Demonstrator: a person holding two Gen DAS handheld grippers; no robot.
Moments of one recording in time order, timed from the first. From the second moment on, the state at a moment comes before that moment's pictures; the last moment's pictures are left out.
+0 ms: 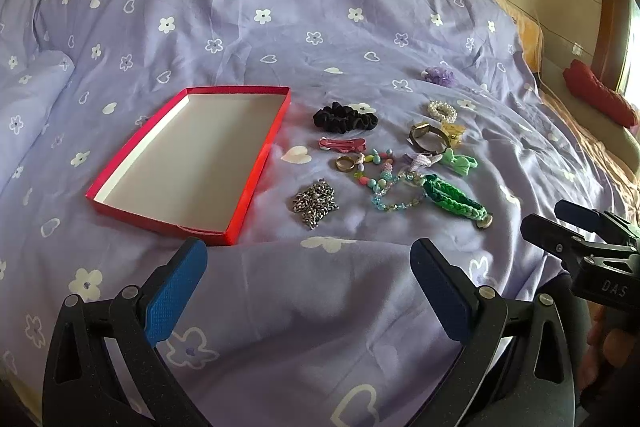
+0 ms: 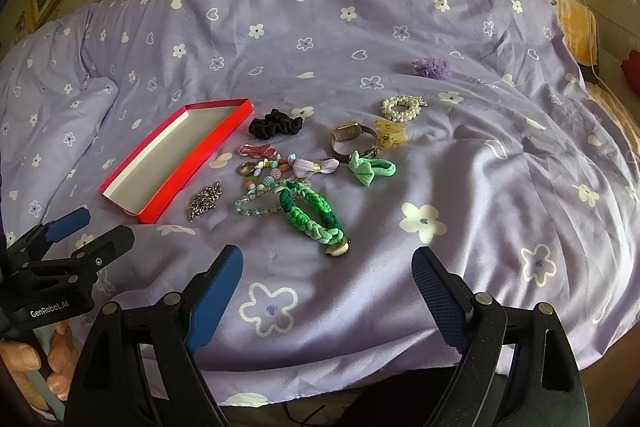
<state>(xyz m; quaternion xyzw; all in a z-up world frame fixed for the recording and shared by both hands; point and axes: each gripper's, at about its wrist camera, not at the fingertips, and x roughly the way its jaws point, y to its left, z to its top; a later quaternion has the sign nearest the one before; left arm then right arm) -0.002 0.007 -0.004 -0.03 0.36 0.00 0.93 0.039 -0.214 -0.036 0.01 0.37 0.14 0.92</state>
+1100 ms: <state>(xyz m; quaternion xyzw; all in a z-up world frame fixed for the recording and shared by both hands) 0.002 0.002 -0.002 -0.02 0.36 0.00 0.93 0.039 -0.217 -0.034 0.03 0.36 0.15 0.92</state>
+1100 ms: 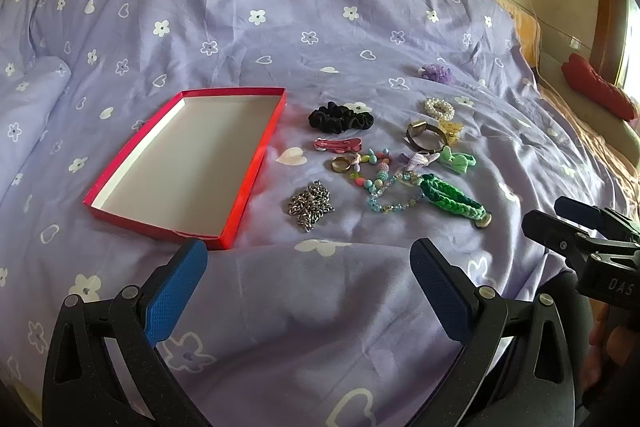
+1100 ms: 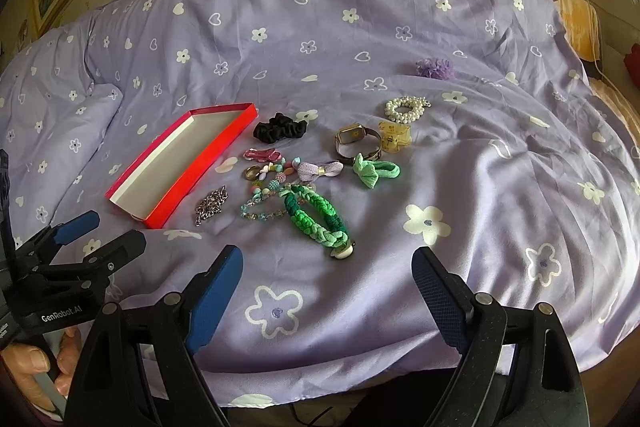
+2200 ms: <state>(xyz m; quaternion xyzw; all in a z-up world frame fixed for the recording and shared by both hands) 0.019 0.003 -0.011 -0.02 0.37 -0.02 0.93 0.053 -0.222 -0.040 0.05 0.37 0.17 0.91</state>
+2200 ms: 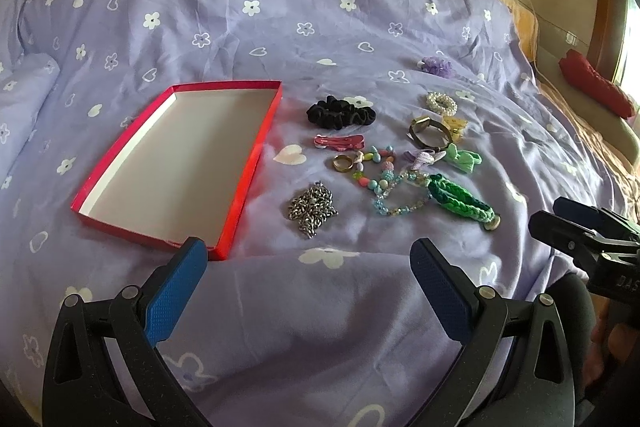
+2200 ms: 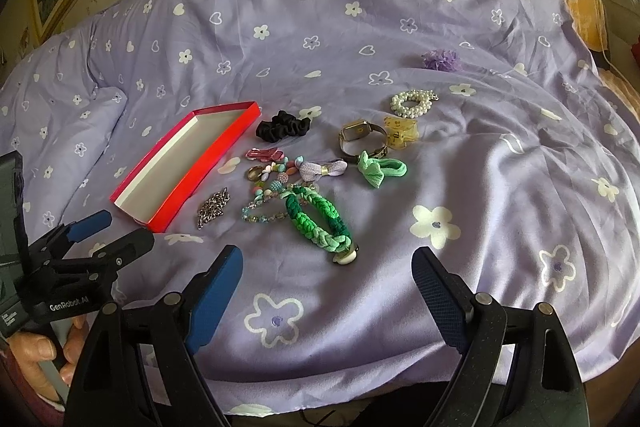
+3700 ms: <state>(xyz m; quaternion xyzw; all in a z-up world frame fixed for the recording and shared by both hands) 0.121 0.005 -0.063 0.03 0.49 -0.15 0.86 0.124 -0.205 -0.082 0.03 0.45 0.23 0.86</state>
